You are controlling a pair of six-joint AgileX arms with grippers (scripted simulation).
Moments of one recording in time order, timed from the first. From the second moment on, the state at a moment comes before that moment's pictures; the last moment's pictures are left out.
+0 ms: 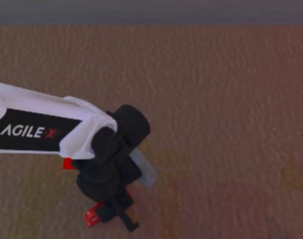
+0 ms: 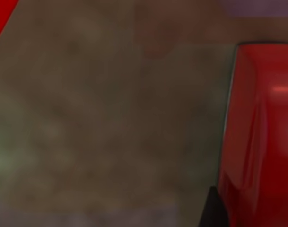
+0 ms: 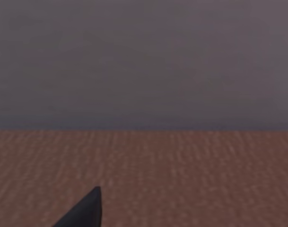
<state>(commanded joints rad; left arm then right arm) -0.70 1.85 0.94 -0.66 -0.01 0.26 0.00 0.00 0.00 0.00 0.00 0.00</state>
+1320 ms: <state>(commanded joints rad) -0.69 1.68 1.17 -1.06 -0.01 0.25 0.00 0.00 0.00 0.00 0.00 0.00</state>
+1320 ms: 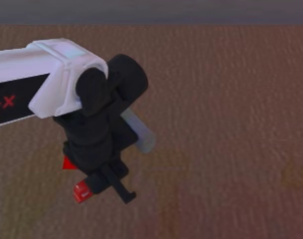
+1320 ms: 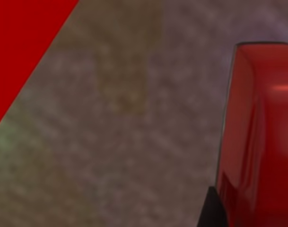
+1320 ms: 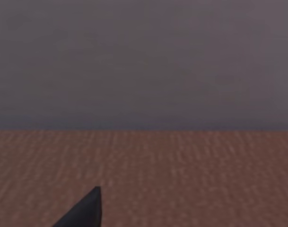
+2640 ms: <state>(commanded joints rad) -0.45 1.98 1.59 -1.25 0.00 -1.72 0.00 0.00 0.00 0.00 0.00 0.00</state>
